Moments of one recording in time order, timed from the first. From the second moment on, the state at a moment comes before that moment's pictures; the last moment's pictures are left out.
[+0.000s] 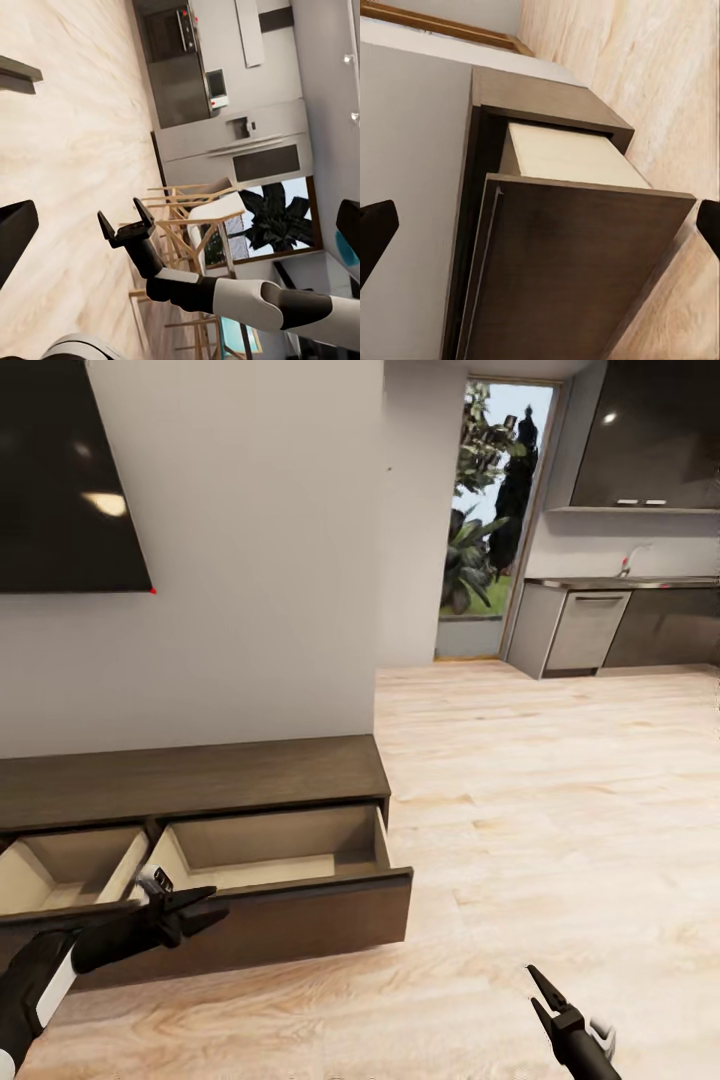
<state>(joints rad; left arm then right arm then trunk) -0.49 0.36 0.16 -0.78 0.30 0.97 -1.57 -0.45 -0.24 0.24 0.04 -1.48 0.10 1.19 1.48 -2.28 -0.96</state>
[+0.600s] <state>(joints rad) -0.49 0.36 0.16 -0.78 0.30 0.97 -1.57 -0.45 -0.23 0.24 0.04 -1.48 0.10 1.18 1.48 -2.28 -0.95</state>
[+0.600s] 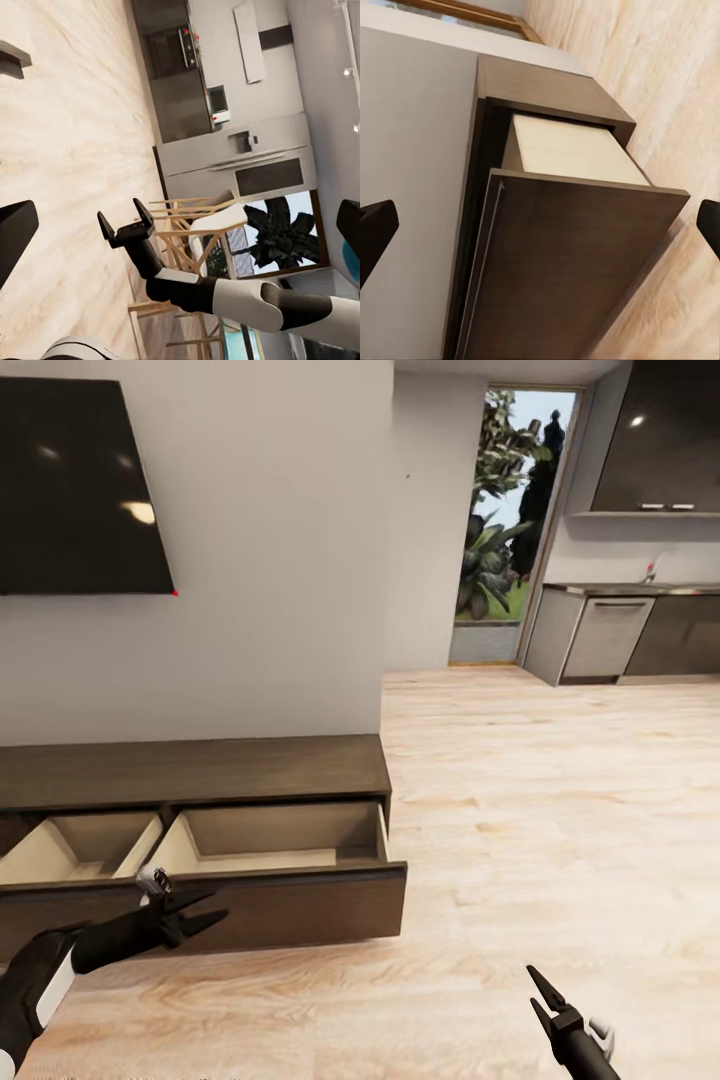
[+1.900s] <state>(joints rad) -0.49 0.36 0.16 -0.78 0.31 0.97 -1.57 -0.45 -0.23 0.24 0.04 -1.48 0.09 1.18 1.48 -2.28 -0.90</state>
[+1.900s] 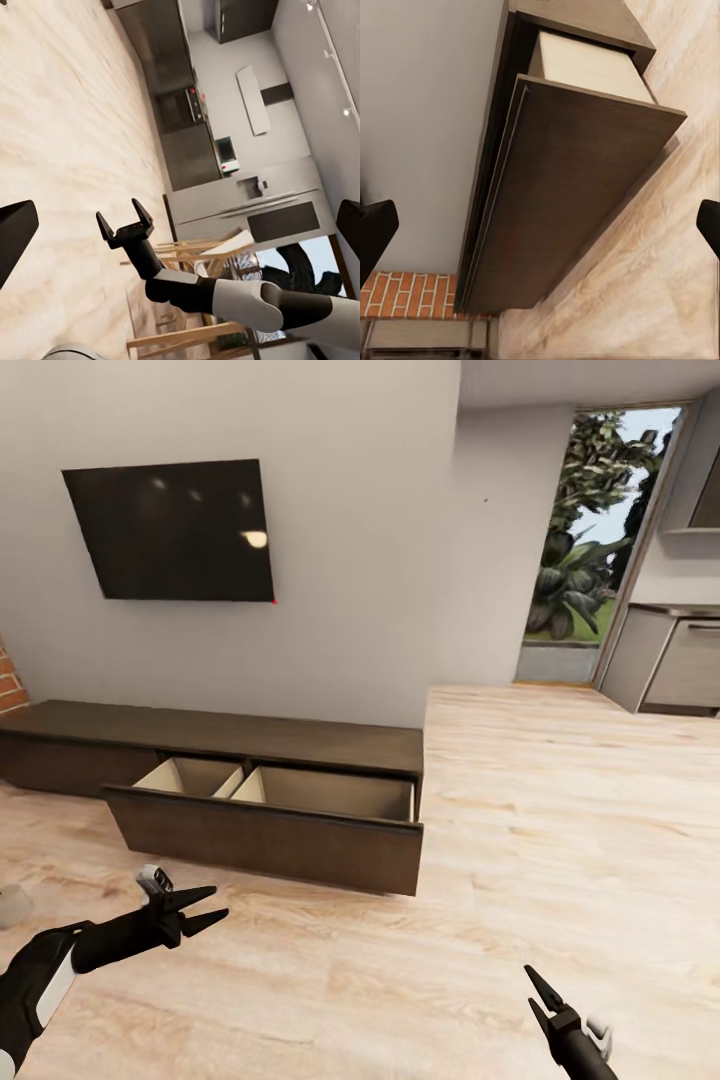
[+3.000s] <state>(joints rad) -0.49 0.36 0.16 -0.77 0.31 0.97 -1.57 -0.45 -0.21 0.24 0.03 -1.48 0.04 1.14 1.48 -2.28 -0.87</state>
